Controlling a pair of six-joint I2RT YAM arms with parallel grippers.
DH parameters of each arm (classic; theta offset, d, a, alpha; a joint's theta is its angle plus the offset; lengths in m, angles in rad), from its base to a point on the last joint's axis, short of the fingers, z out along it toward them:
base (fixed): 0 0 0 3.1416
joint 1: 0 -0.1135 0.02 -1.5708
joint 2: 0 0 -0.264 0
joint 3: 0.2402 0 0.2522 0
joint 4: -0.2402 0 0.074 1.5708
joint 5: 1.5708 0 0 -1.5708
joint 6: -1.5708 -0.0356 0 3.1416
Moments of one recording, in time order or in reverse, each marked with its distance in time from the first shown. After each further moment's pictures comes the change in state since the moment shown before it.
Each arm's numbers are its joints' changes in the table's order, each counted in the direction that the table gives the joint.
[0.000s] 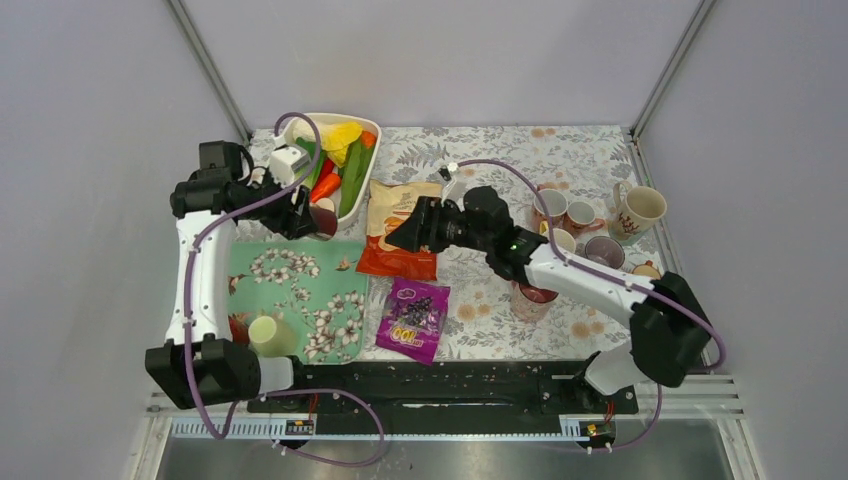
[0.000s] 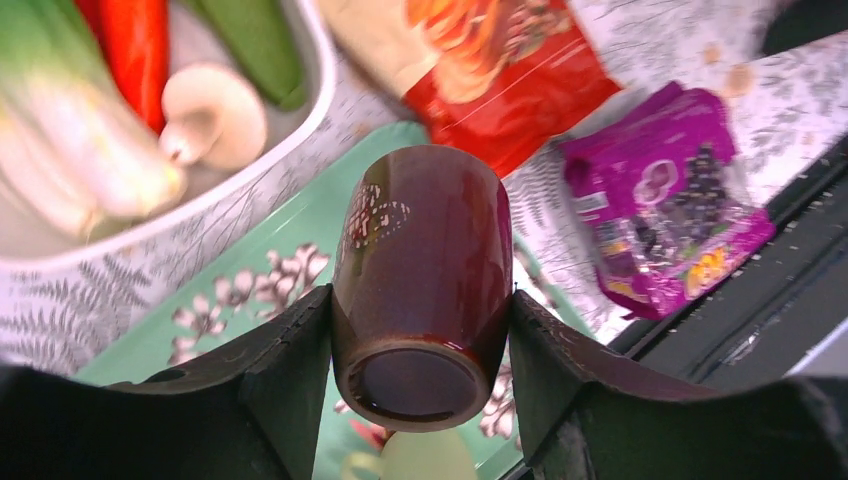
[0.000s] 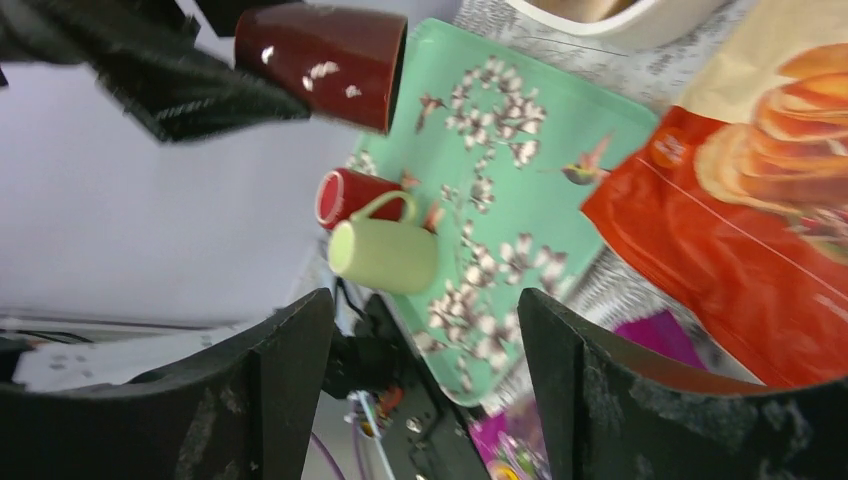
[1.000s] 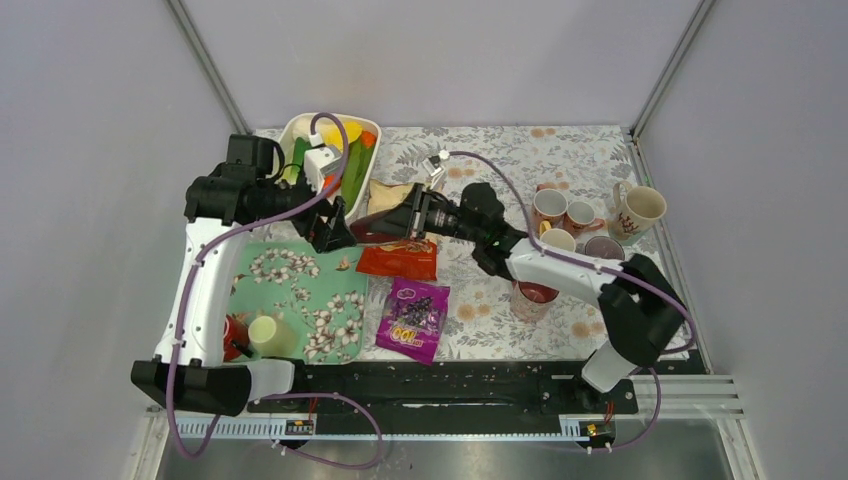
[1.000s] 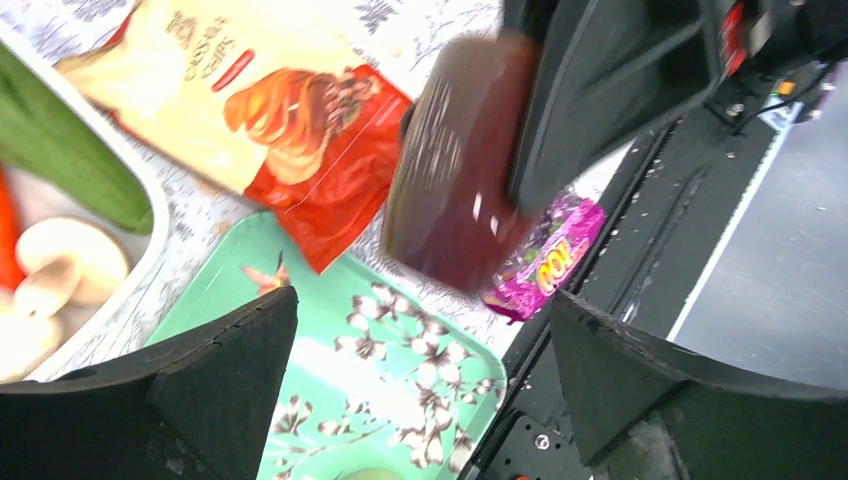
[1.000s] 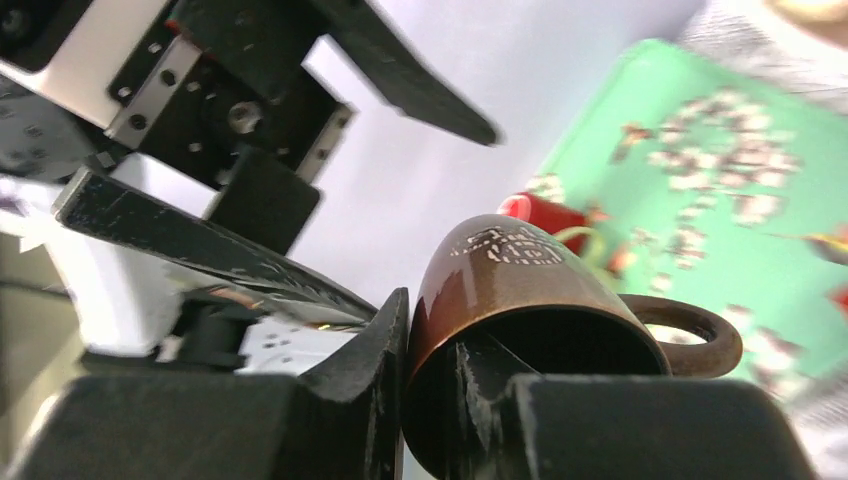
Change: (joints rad) left arm 0.298 0.034 0.149 -0.104 0.144 0.078; right arm -0.020 -0.240 0.056 0.626 -0.211 -0.456
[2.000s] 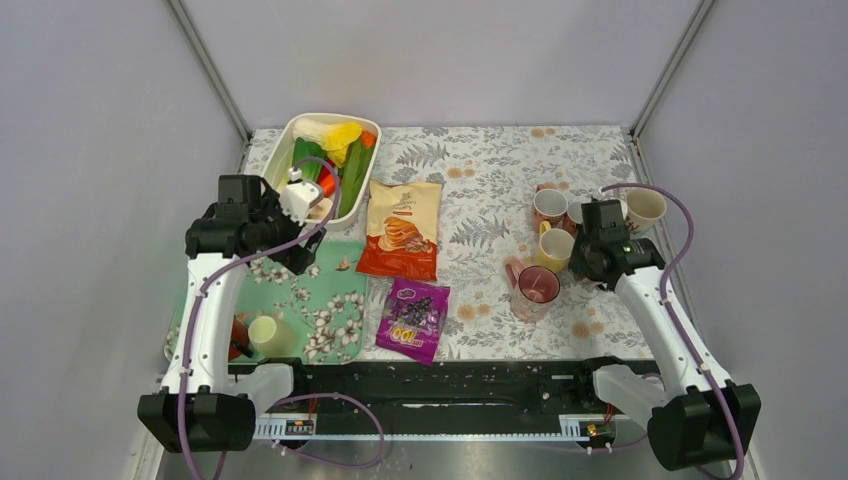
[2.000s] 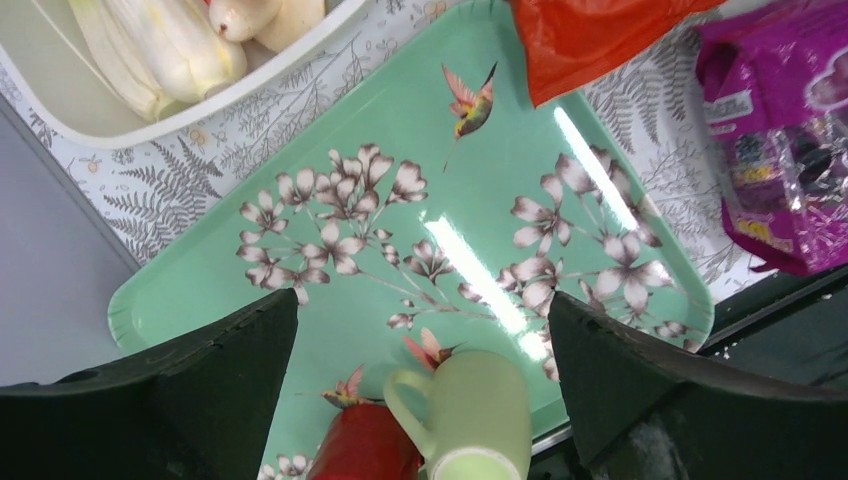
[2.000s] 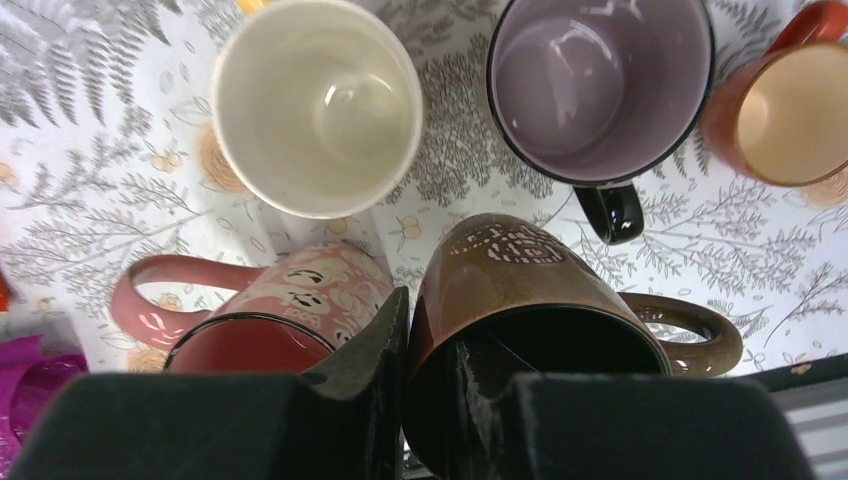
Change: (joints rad) left arm -0.137 0.185 -0.342 0.162 -0.487 -0.076; right arm 0.660 0.647 -0.158 -1.612 0.750 0.829
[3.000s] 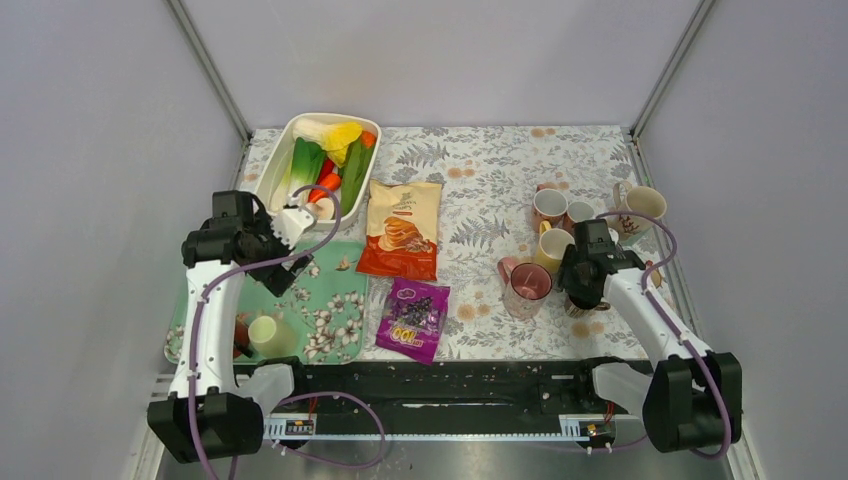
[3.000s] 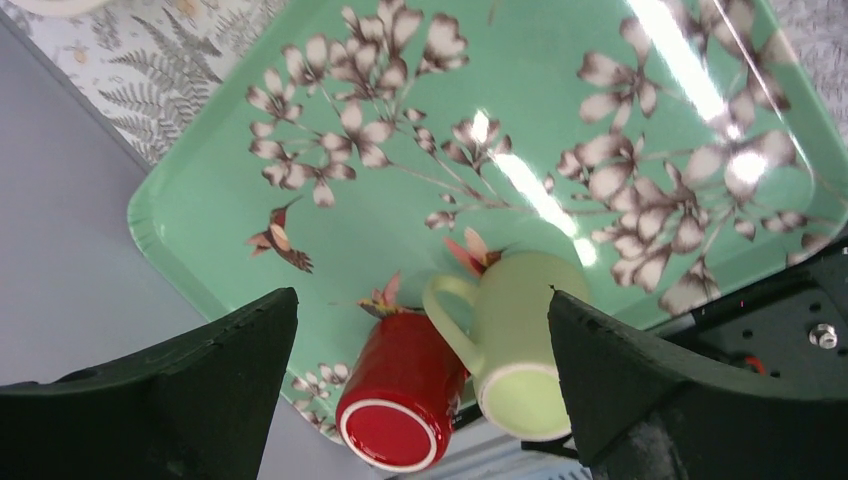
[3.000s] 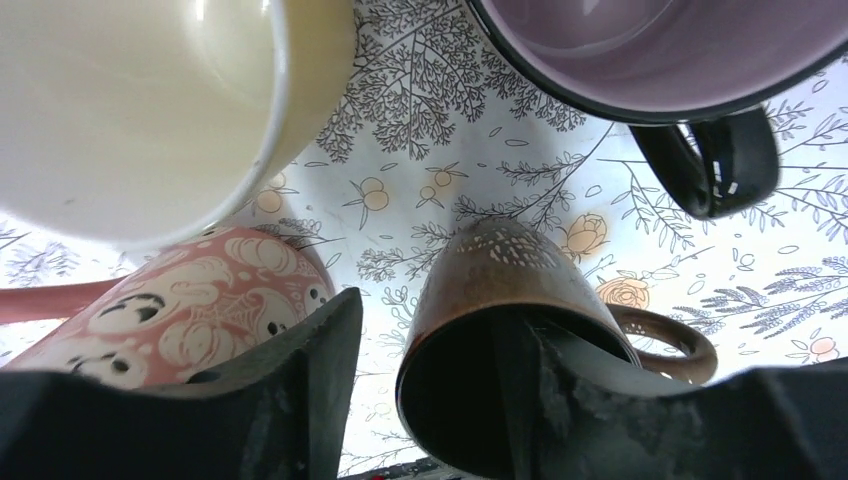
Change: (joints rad) left arm -0.098 0.043 -0.113 -0.058 -0.127 -0.209; right arm 0.045 -0.120 -0.225 0.119 -0.061 -0.105
